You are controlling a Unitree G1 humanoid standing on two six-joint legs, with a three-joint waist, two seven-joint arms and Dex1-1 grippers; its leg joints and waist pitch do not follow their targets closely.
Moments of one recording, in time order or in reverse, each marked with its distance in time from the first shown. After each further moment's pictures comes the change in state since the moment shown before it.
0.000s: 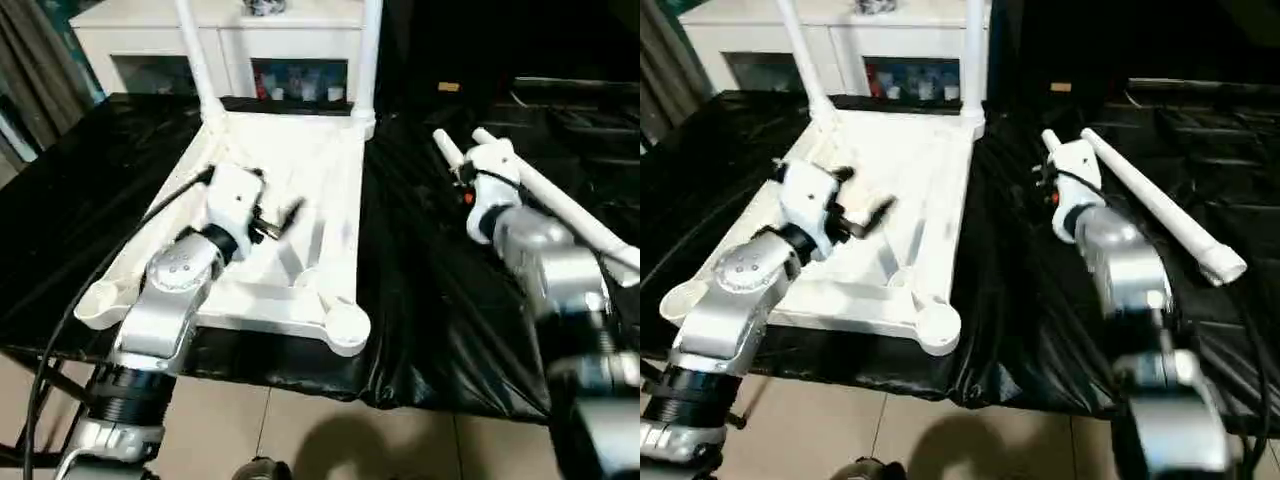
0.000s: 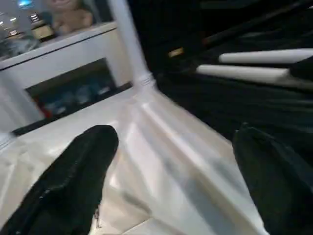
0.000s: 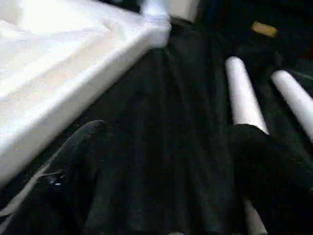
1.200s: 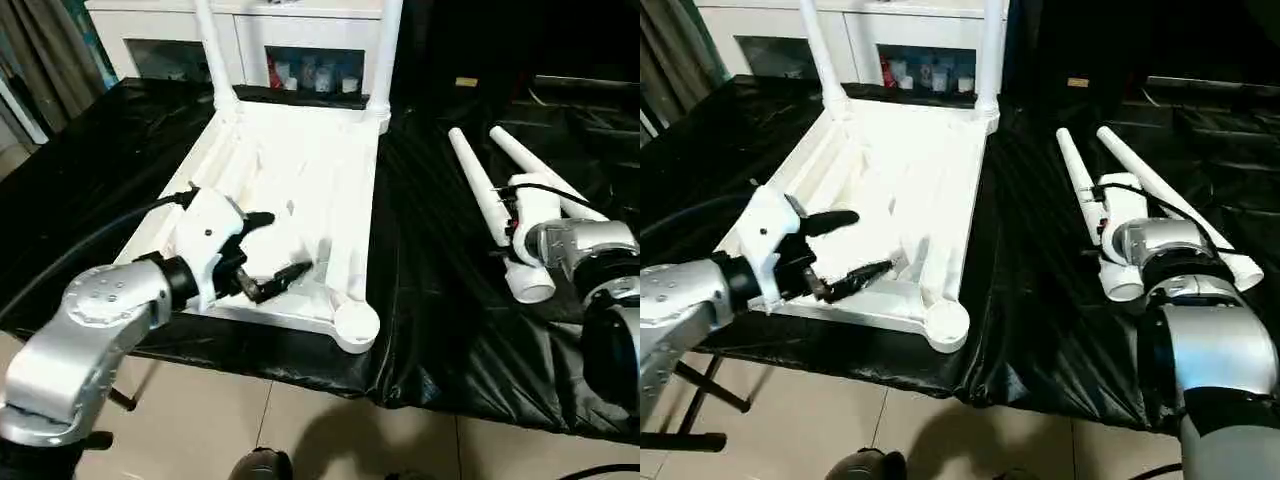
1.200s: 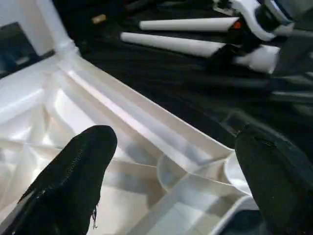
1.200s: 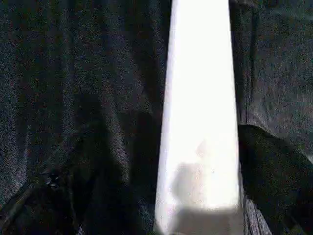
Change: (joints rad) left arm 0.181 0.283 0.043 -0.528 -0.270 0.448 -0.250; right arm -0.317 -0.121 -0.068 0.790 -0.054 0.055 0.047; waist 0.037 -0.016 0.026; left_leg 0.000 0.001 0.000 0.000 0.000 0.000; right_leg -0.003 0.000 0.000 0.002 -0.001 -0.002
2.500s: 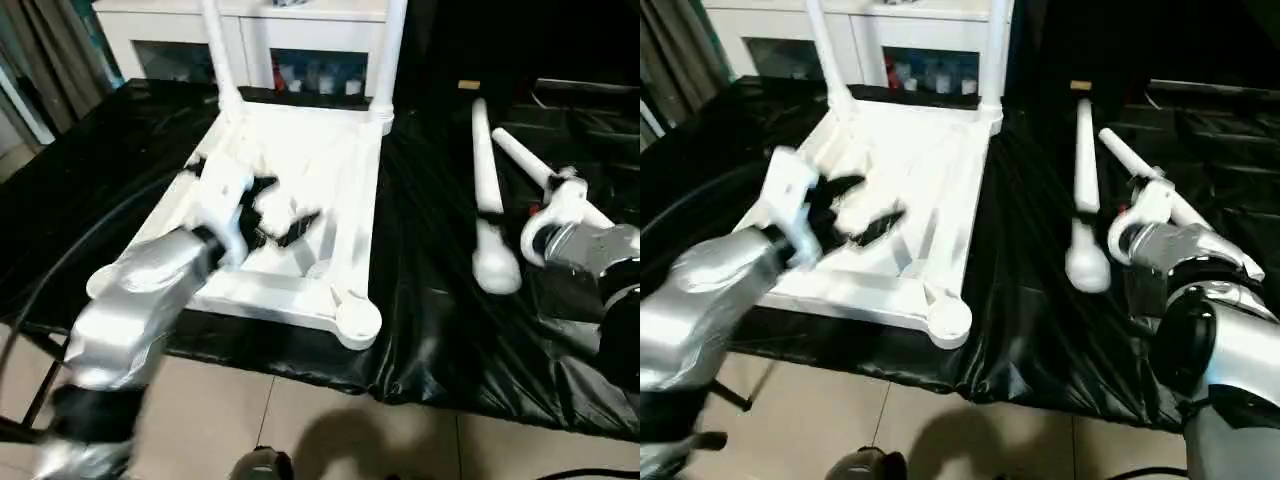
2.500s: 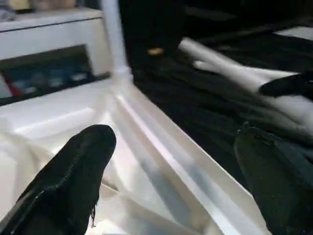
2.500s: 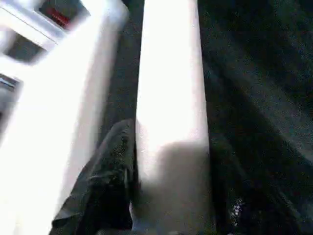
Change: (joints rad) left arm -0.192 -0.269 0.000 0.344 0.083 -0.167 0.265; right arm 0.012 -0.033 -0.419 -0.019 0.353 0.026 0.138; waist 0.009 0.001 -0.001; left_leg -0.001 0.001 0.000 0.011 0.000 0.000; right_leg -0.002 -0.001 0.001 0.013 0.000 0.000
